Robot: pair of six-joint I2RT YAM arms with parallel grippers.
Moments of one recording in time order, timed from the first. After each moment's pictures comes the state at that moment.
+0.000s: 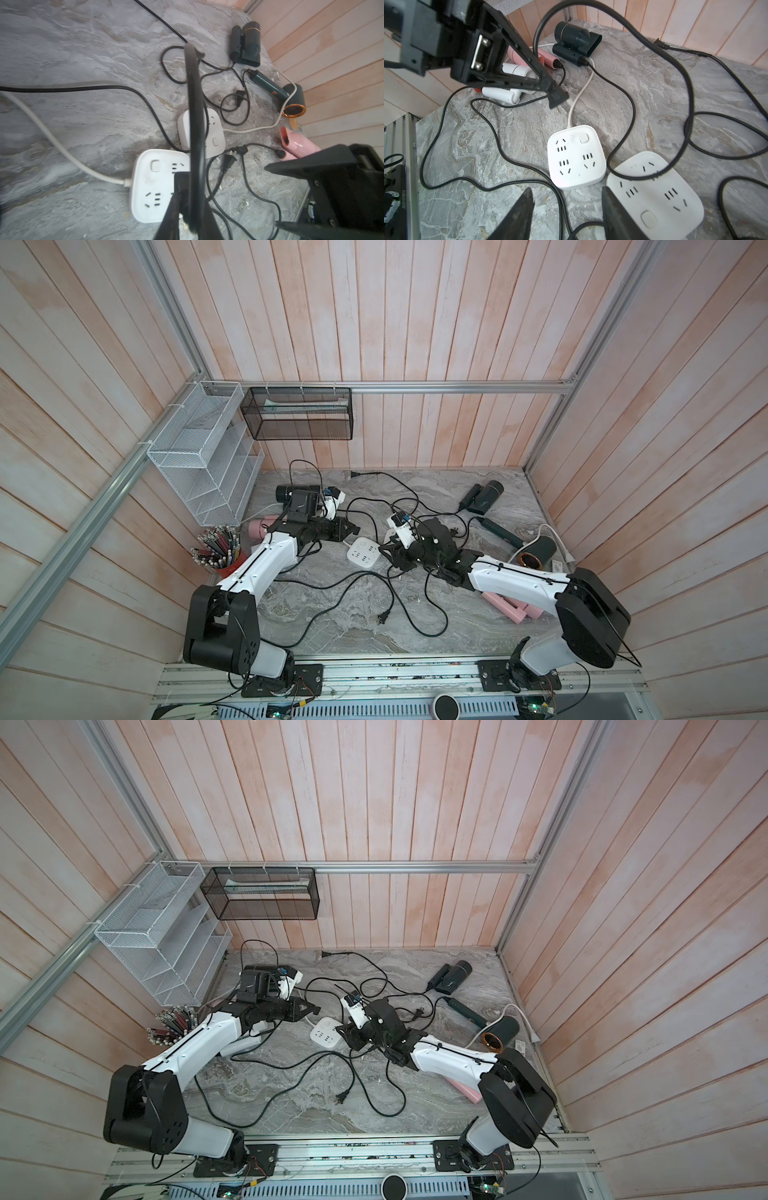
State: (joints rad) left arm -0.18 1.46 1.03 -0.37 0.59 -0.11; right arm 0.83 1.49 0.85 0.17 -0.15 0.16
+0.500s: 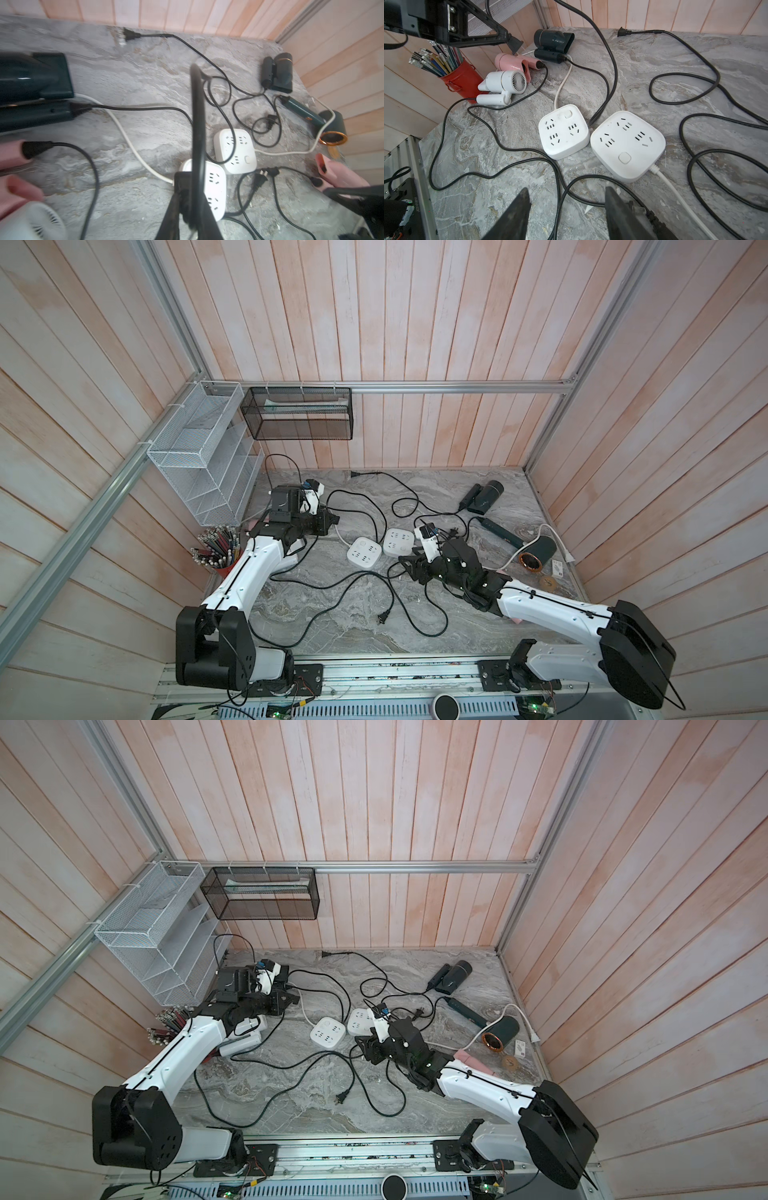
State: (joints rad) left arm -0.06 1.38 1.05 -0.39 0.46 -0.08; right arm 0.83 1.24 0.61 0.20 -0.05 0.31
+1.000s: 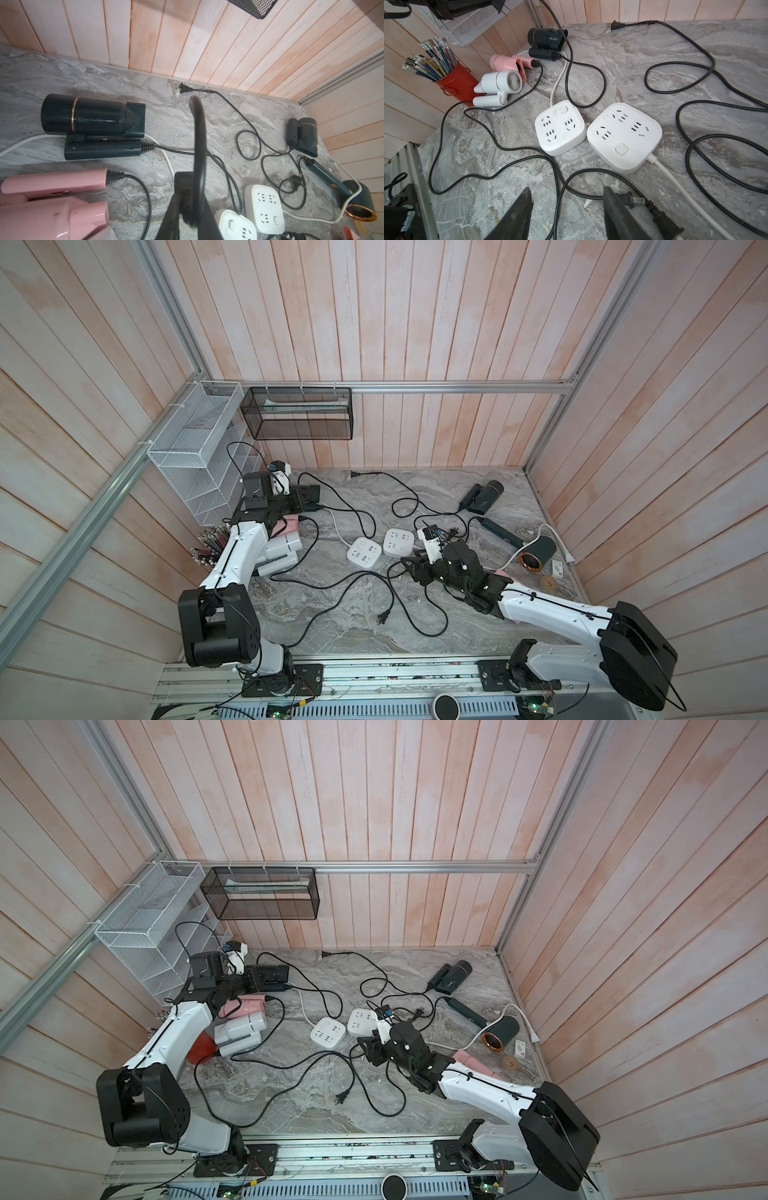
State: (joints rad) left arm 0.09 1.50 1.17 -0.27 0.47 -0.16; right arm 0.83 1.23 0.58 0.21 -0.03 0.36
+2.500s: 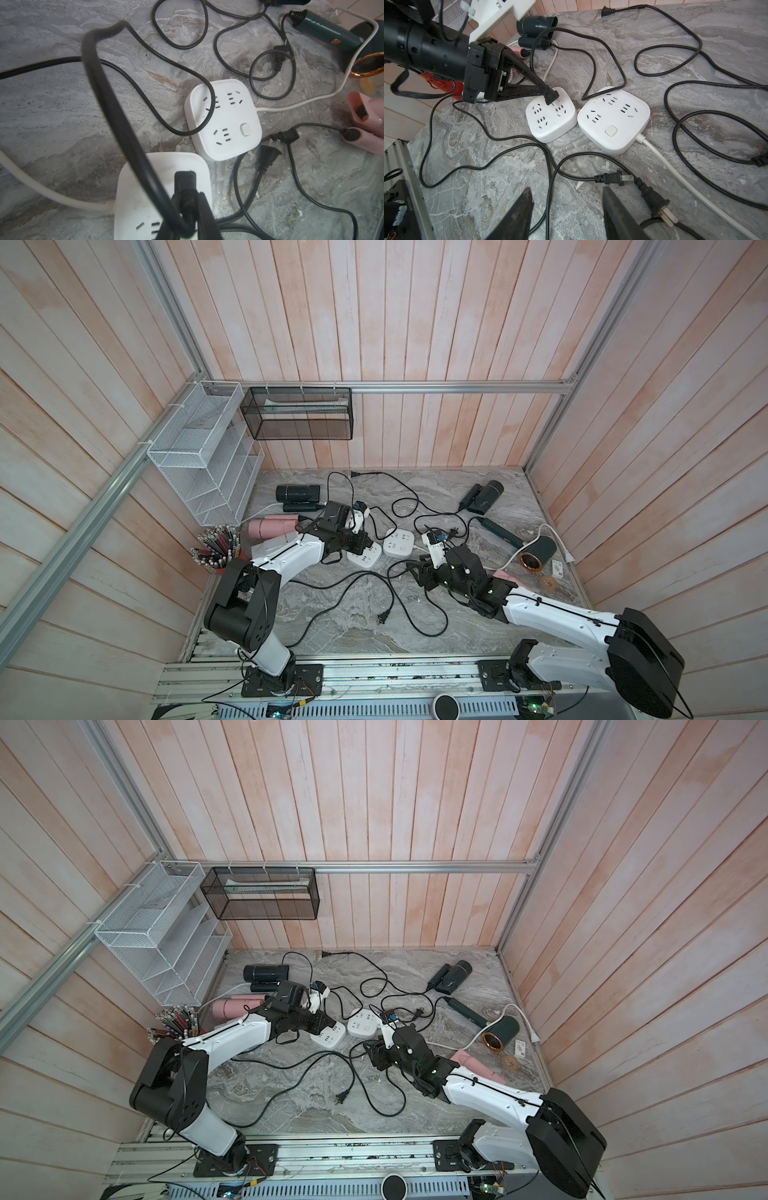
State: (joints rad) left arm -0.40 1.64 1.00 -0.24 0.35 -0.04; right arm 0.83 1.18 0.54 0.15 0.00 0.37
